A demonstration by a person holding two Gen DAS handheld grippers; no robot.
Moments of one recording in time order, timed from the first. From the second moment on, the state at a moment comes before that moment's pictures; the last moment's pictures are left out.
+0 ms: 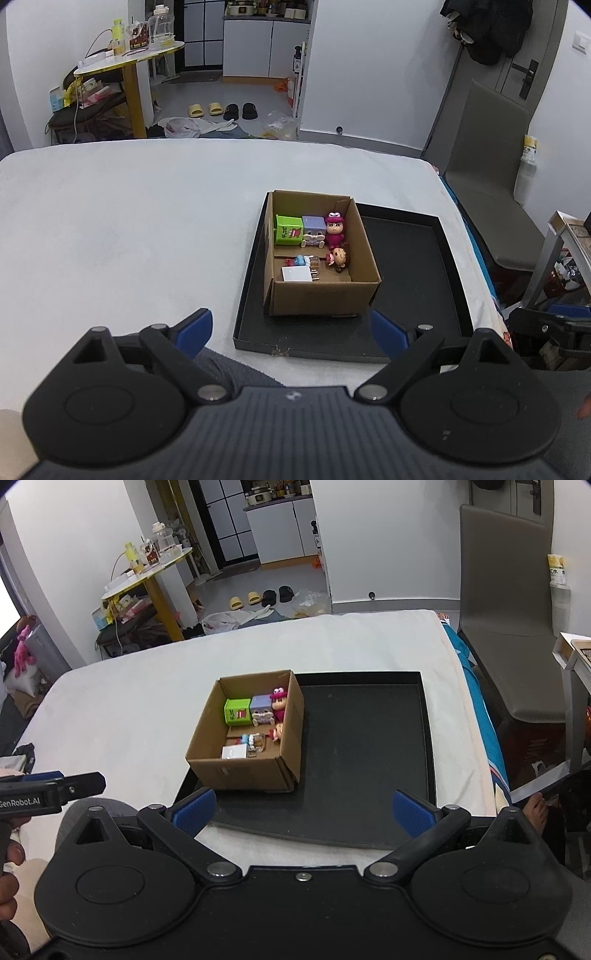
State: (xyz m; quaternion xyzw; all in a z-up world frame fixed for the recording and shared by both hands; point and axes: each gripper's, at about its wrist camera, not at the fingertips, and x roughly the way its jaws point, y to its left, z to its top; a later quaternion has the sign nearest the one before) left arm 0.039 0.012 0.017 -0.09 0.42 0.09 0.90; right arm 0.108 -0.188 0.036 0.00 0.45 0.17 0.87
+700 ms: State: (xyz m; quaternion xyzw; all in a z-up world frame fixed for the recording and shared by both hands) left arm 0.033 0.014 0.020 -0.08 0.42 0.08 0.90; right arm 0.105 -0.185 0.033 -0.02 0.45 0.16 0.88
